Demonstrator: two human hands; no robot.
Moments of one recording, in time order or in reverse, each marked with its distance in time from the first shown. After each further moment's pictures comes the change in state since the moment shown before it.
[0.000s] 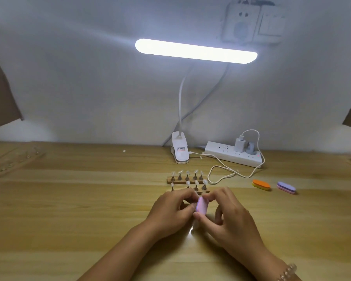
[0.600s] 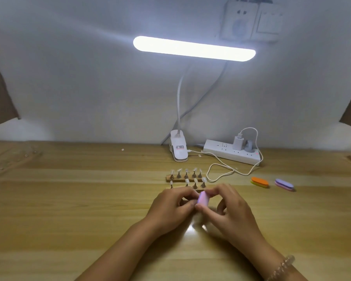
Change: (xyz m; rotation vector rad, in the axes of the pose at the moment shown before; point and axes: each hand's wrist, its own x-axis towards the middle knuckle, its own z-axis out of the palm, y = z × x) left_hand 0.002 -0.002 0.000 -0.011 -0.006 -0.016; right_hand 0.006 0.005 0.001 0.103 0.030 0.073
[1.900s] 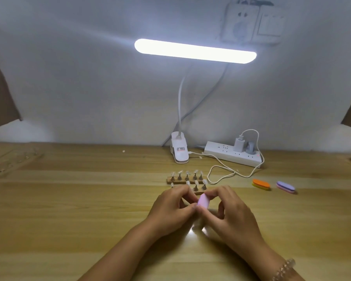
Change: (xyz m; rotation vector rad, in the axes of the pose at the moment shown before) left_hand 0.000 0.000 0.000 -0.021 0.049 0.000; right_hand -0.001 -0.005 -0.002 -0.123 -0.023 -0.031
